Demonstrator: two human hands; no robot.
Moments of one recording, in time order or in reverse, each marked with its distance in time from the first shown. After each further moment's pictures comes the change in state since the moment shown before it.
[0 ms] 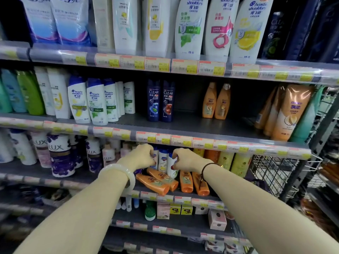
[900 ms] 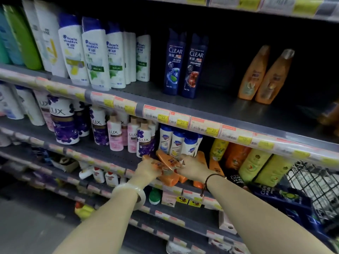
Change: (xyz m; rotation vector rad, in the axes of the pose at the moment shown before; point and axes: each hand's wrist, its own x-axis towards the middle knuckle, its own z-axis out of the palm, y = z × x) left_hand 0.043 -0.064 0.133 -0.370 0.016 -0.464; right_hand 0.098 0.067 0.111 0.054 -0.174 -0.008
